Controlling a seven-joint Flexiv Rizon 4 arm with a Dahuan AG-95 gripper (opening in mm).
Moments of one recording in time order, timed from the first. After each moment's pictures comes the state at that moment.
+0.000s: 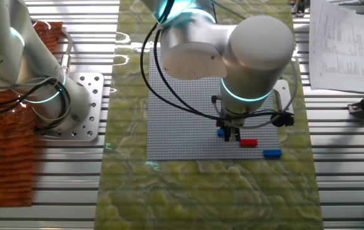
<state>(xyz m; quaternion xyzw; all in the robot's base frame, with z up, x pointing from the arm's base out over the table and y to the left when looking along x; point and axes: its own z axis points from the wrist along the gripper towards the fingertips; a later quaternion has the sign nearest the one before) 0.486 -0.084 0.018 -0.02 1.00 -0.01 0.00</state>
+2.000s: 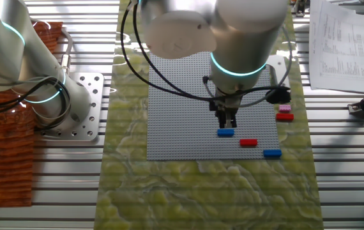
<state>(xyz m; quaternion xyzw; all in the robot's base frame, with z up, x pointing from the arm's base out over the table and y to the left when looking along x) 0.469 -0.069 0.072 -0.03 1.00 -0.01 0.02</state>
